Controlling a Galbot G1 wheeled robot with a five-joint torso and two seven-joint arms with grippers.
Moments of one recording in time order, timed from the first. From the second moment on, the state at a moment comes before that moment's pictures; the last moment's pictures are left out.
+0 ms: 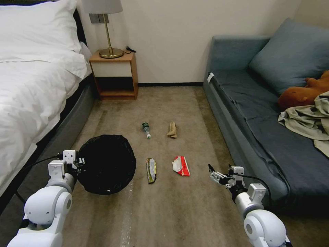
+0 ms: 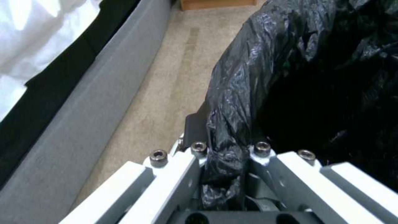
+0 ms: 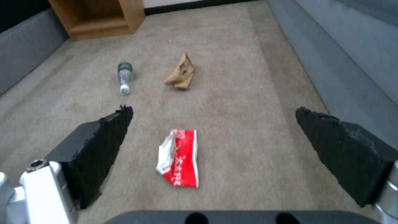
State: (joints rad) left arm 1.34 -1.21 -0.75 -2.07 -0.30 0.68 -0.11; right arm -1.49 1.30 0.54 2.02 0.40 -0.32 0.02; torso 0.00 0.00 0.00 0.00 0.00
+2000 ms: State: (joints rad) left arm 1.31 -1.21 -0.71 -2.03 -0.29 0.66 -0.09; right arm -1.47 1.28 0.49 1.99 0.38 -0.38 0.01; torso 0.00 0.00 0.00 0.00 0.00
